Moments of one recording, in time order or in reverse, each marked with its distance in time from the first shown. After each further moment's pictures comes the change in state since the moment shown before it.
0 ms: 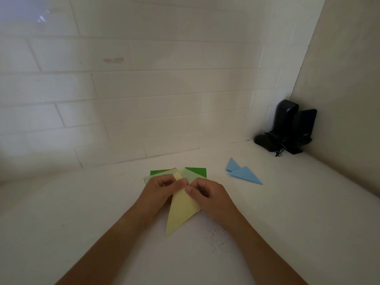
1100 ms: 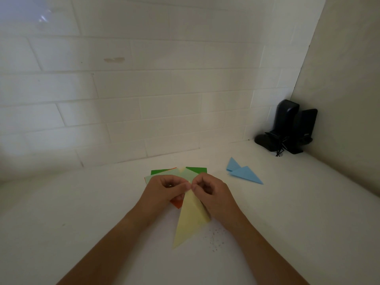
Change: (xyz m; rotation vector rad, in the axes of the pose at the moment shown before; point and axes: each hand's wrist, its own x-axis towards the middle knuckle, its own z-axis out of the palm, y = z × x) left_hand -0.005 0.005 0.004 0.213 0.045 0.075; right_hand 0.001 0.002 -0.001 0.024 0.101 -0.026
